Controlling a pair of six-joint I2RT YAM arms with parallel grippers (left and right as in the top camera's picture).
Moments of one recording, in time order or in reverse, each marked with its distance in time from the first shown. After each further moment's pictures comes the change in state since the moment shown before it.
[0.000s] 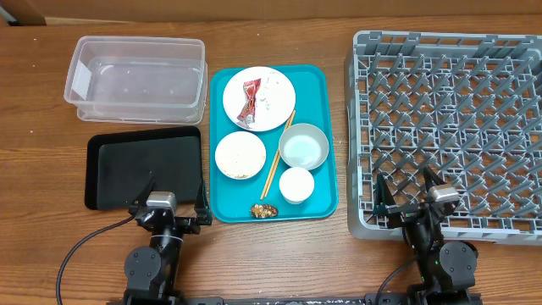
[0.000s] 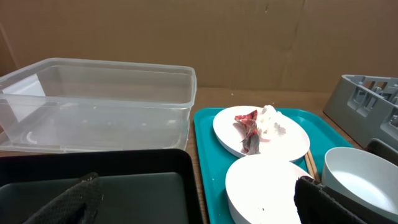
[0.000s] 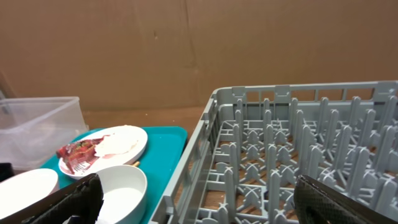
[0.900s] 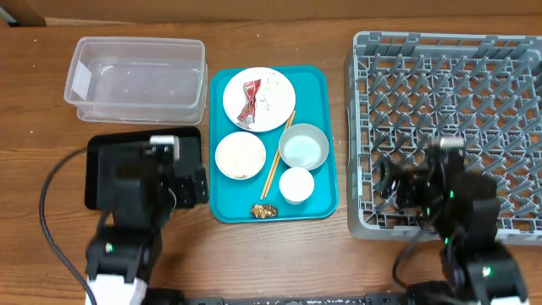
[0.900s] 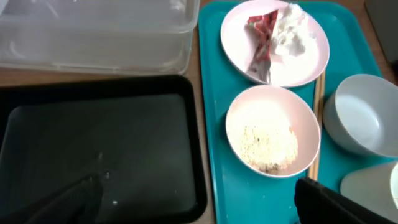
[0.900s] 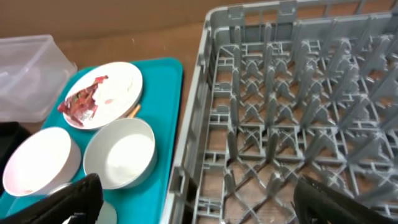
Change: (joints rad) left arm 0.000 0.826 0.726 -0.565 0.018 -0.013; right arm 0.000 0.684 0.688 -0.569 -0.015 0.037
